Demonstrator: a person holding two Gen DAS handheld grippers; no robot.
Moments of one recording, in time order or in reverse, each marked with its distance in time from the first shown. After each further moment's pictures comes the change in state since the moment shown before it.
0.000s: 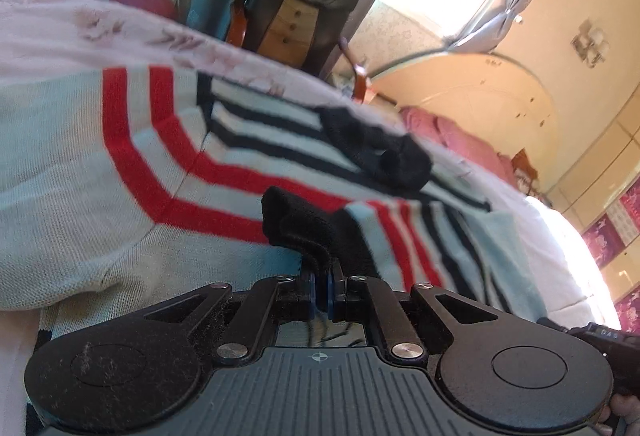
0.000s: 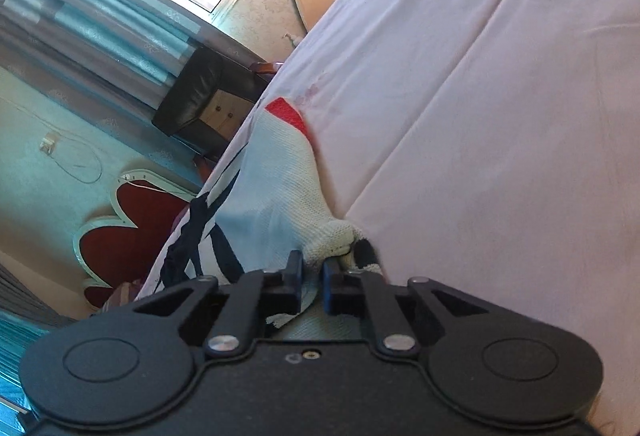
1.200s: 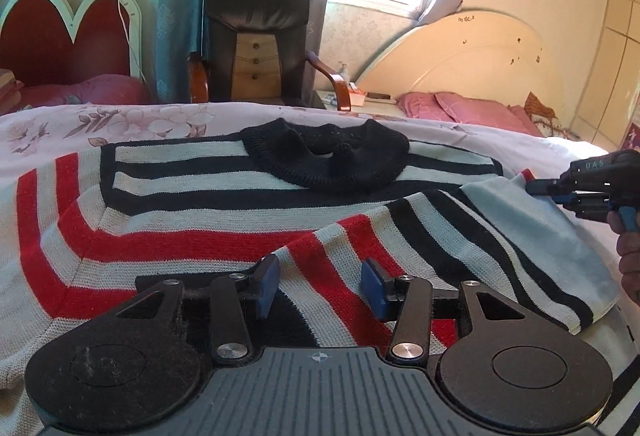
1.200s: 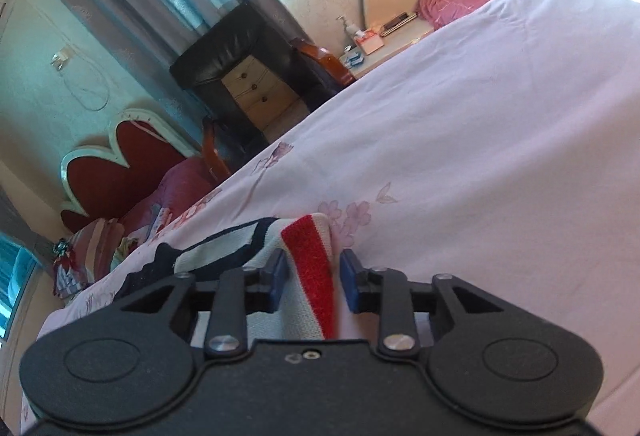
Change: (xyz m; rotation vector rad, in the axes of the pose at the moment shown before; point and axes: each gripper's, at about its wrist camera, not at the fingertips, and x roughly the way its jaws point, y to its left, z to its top) left arm 0.055 -0.076 -0.011 0.332 -0.054 0.144; right arm 0.112 0.020 0.116 -0.320 0.128 0.026
